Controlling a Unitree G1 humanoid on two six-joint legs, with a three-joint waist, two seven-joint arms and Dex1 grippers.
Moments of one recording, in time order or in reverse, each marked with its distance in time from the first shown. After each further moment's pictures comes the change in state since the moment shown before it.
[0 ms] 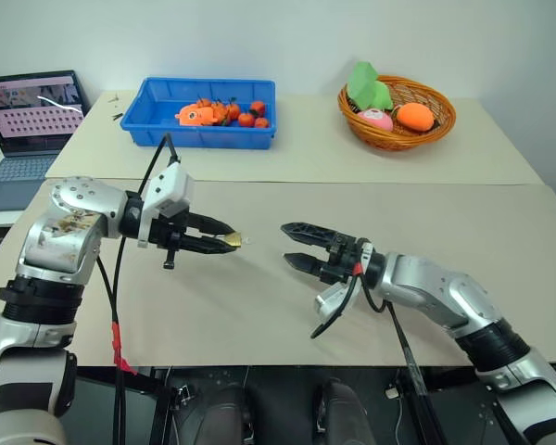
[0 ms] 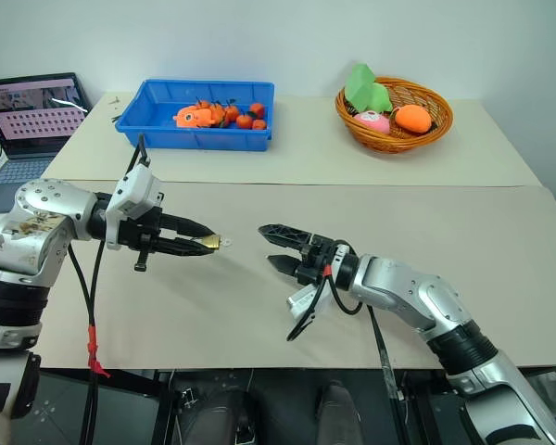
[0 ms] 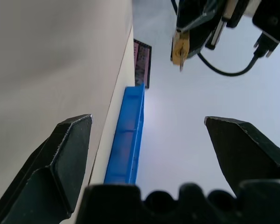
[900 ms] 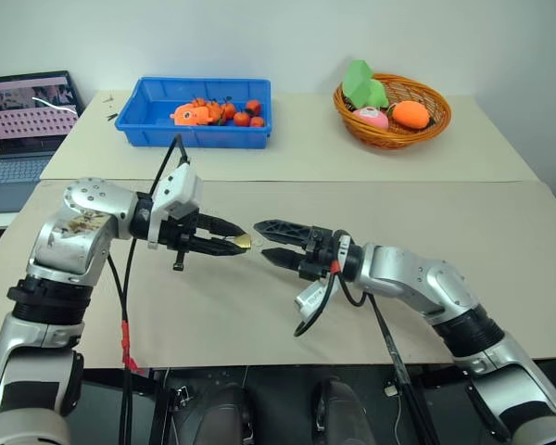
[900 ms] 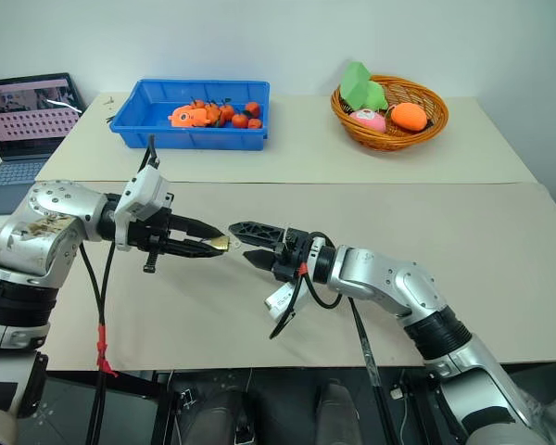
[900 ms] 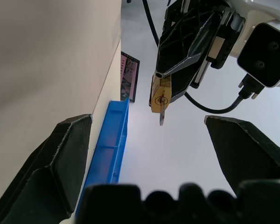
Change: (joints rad) left arm -0.012 -0.029 -0.019 -0.019 -0.015 -0.001 0.008; right arm -0.080 0.080 0.001 -0.009 -0.056 0.005 0.039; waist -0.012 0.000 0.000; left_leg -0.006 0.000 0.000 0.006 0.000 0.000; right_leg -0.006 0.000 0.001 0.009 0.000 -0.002
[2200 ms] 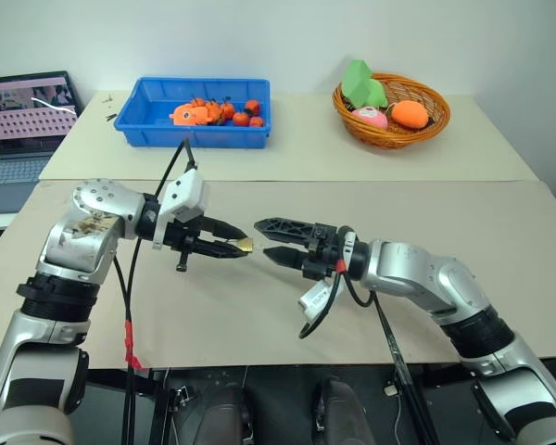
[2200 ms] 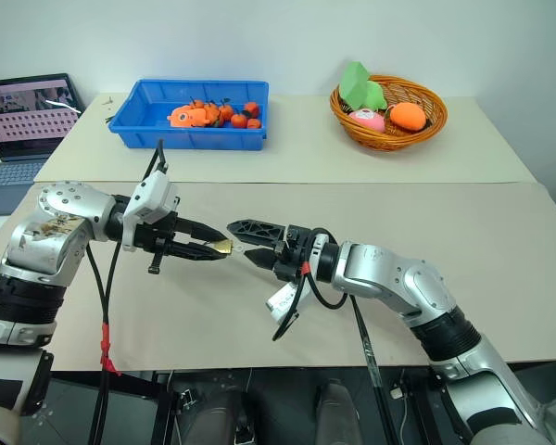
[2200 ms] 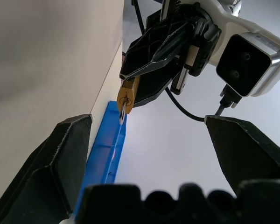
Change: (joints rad) left arm -0.009 -0.018 -0.033 0.045 0.040 -0.050 -0.018; right arm 0.004 -0.026 -0.033 -0.076 0.061 0.004 0.106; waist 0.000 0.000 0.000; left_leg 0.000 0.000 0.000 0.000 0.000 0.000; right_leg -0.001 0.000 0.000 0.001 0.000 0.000
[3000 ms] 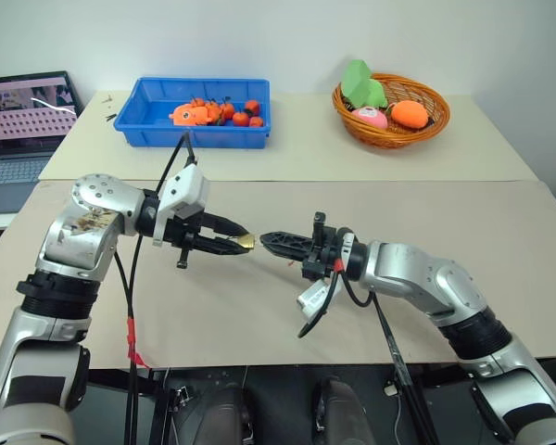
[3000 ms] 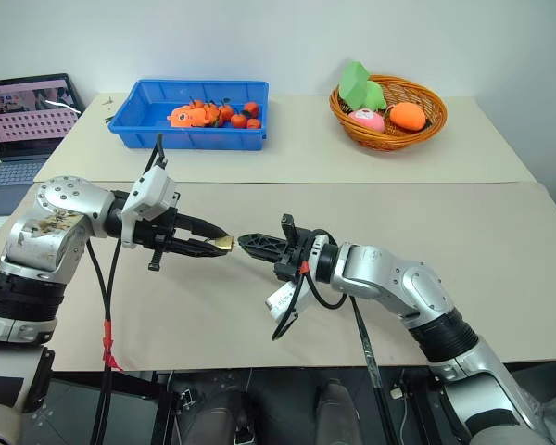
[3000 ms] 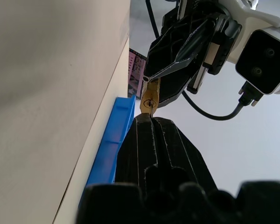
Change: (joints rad) left arm -0.017 -0.004 0.006 0.000 -0.002 -0.001 -0.001; right arm 0.009 0.011 0.000 0.008 -0.003 0.017 0.027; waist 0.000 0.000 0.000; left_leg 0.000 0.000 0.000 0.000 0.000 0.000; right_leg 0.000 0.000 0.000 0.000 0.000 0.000
